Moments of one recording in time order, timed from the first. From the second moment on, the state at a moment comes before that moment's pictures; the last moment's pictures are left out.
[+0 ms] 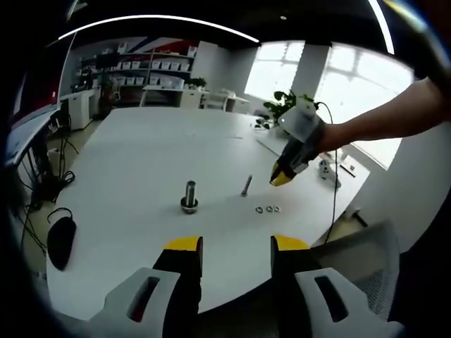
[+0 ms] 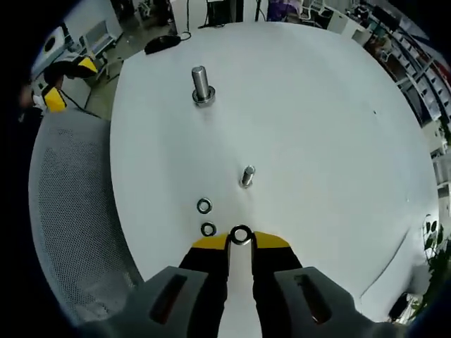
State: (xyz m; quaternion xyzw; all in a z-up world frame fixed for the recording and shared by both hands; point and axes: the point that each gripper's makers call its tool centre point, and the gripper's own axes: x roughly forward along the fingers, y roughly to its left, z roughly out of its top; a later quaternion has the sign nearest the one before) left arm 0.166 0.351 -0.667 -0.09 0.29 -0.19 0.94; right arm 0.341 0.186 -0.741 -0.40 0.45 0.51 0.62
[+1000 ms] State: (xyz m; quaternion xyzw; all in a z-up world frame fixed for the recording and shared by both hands) left arm 0.170 0.355 -0.671 -0.10 0.29 -0.18 0.93; right arm 0.356 0.233 -0.739 -0.43 0.42 0.54 0.60
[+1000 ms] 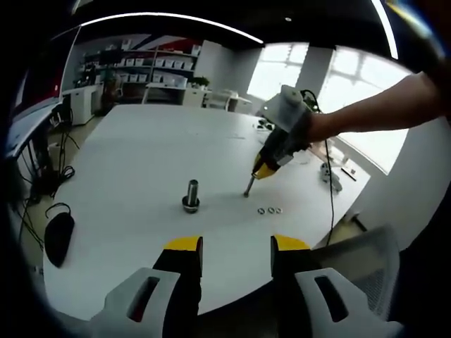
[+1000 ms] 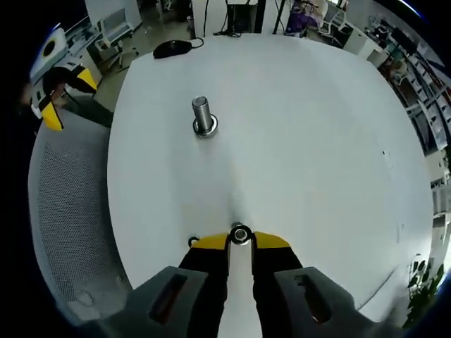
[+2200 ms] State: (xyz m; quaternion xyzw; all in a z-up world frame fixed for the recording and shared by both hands) left arm 0.168 0.365 -0.680 -0.11 0.30 -0.17 0.93; right arm 0.356 0.227 -0.792 -0.45 0.48 0.52 0.55
